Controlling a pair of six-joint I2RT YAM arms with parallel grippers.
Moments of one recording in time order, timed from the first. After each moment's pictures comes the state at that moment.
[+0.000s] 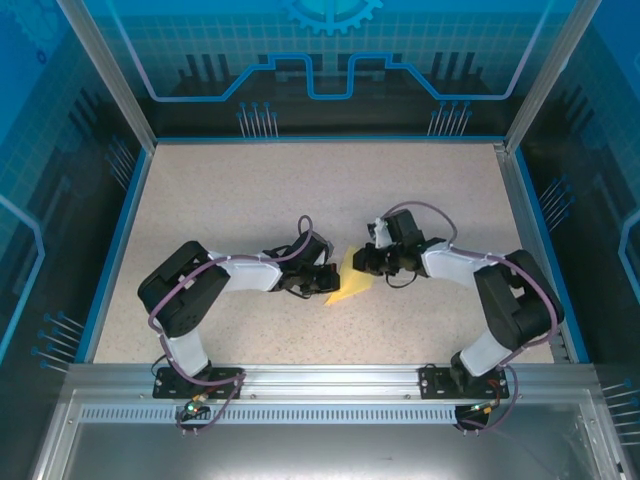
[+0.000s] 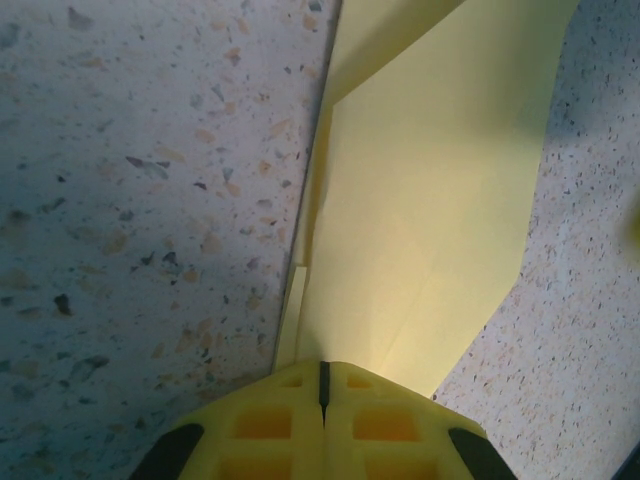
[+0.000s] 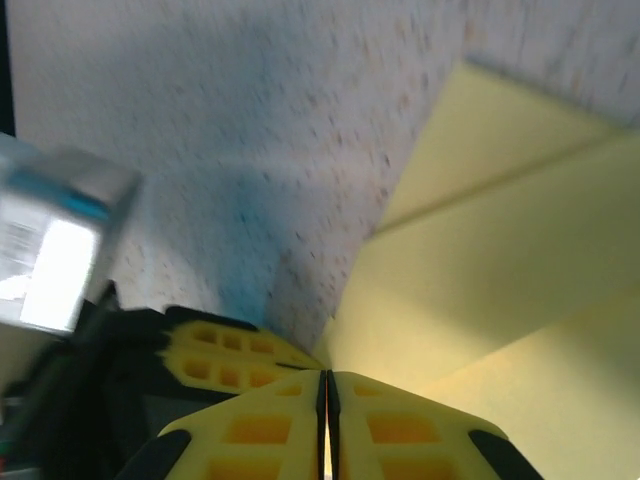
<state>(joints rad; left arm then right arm) -0.72 1.78 0.85 -0.03 0.32 -0.82 0.44 1.61 0.75 -0.11 -0.54 0.62</state>
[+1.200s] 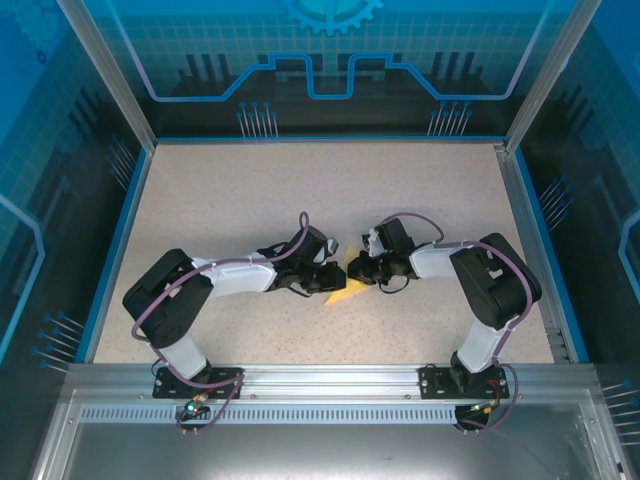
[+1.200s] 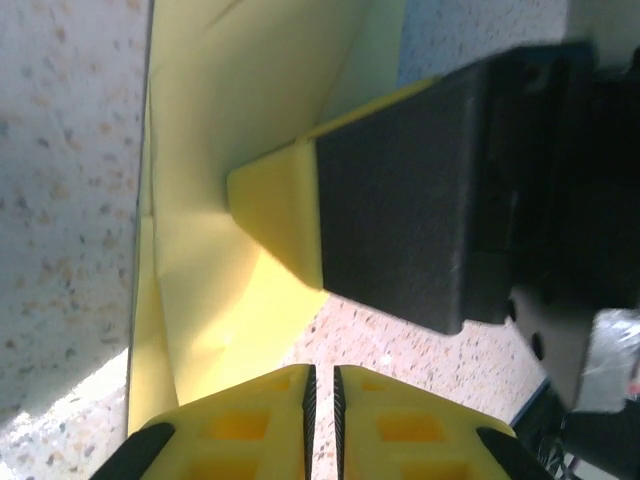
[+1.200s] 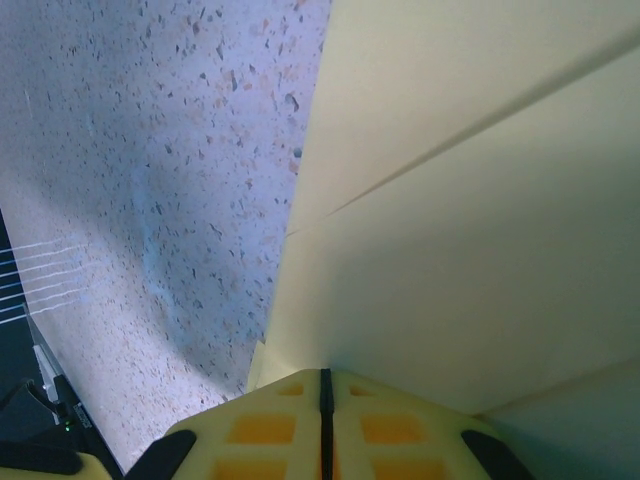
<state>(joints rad) -0.73 1.69 0.85 -0.07 0.40 -0.82 0.47 1.76 0.75 -0.01 -0.57 0.71</state>
